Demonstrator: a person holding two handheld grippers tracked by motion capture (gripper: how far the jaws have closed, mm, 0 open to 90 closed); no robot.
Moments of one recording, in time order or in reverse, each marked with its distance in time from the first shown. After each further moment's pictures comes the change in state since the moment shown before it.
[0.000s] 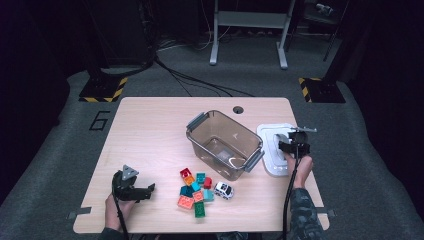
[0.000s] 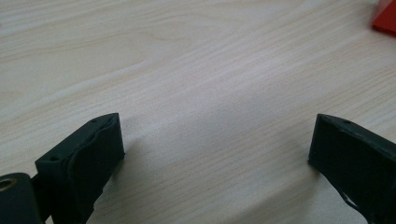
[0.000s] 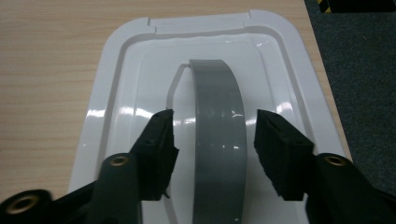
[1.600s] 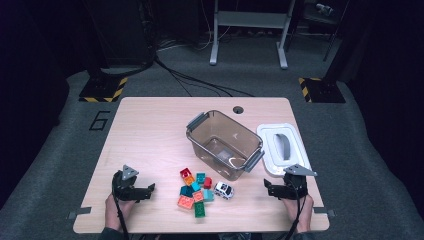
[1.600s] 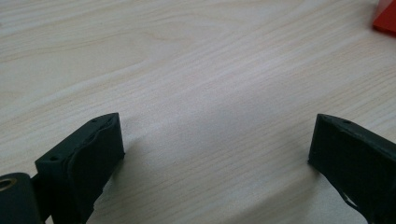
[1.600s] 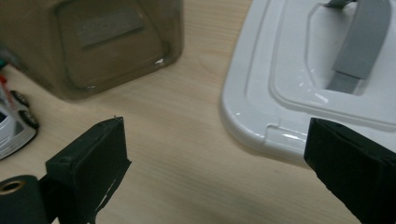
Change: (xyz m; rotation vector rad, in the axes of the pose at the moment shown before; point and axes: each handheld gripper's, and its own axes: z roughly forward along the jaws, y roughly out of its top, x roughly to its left) left arm 0.000 0.000 0.000 0.002 0.002 0.000; right arm 0.035 -0.109 -0.088 -0.097 0.268 -0.256
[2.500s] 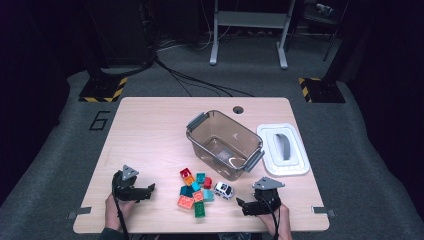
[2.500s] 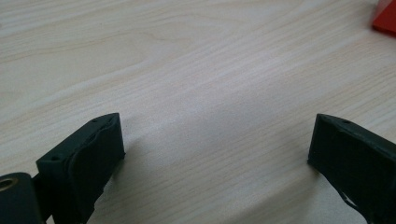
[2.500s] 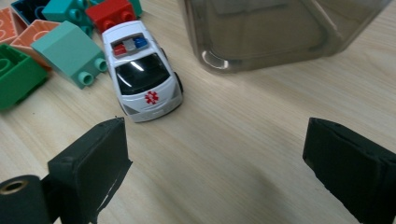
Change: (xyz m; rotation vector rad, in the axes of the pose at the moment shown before) left arm 0.000 0.000 0.000 -0.008 0.003 0.000; right arm 0.082 -0.012 0.013 0.062 0.196 -0.184
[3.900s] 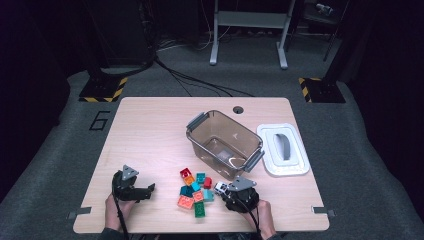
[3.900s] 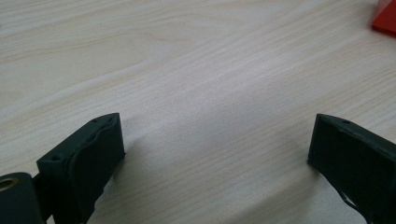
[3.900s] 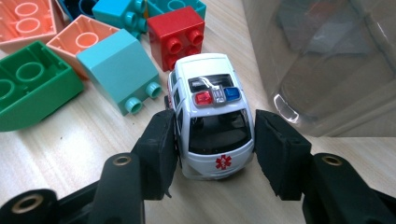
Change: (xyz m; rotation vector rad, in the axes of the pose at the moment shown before) left arm 0.000 0.000 0.000 0.000 -0.001 0.000; right arm 0.043 0.025 0.035 0.036 0.019 -0.195
